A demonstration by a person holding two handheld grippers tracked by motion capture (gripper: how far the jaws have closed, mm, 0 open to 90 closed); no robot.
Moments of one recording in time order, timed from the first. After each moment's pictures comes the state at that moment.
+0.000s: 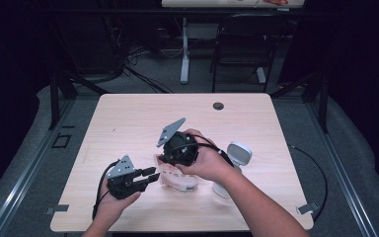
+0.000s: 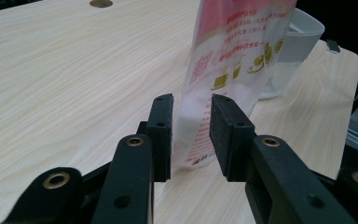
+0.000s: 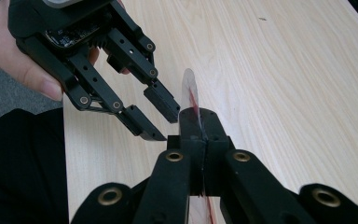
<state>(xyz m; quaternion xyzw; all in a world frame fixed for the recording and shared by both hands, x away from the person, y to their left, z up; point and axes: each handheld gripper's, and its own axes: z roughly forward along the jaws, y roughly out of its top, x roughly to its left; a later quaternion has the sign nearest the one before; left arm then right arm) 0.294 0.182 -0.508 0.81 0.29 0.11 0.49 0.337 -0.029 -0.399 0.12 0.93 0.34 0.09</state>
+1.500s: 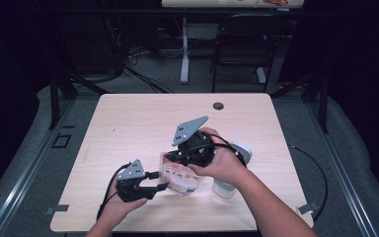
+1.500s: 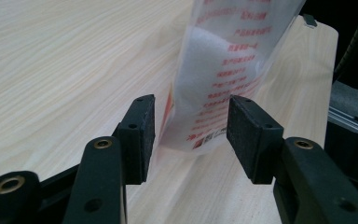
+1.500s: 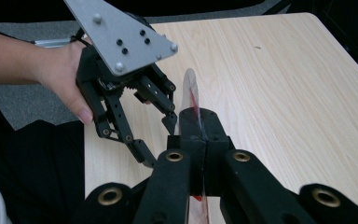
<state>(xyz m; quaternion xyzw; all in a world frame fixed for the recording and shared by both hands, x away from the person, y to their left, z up) 0.298 0.165 -0.523 0.84 0.25 0.07 0.48 0.320 -0.063 -0.374 0.11 0.91 0.39 0.09</state>
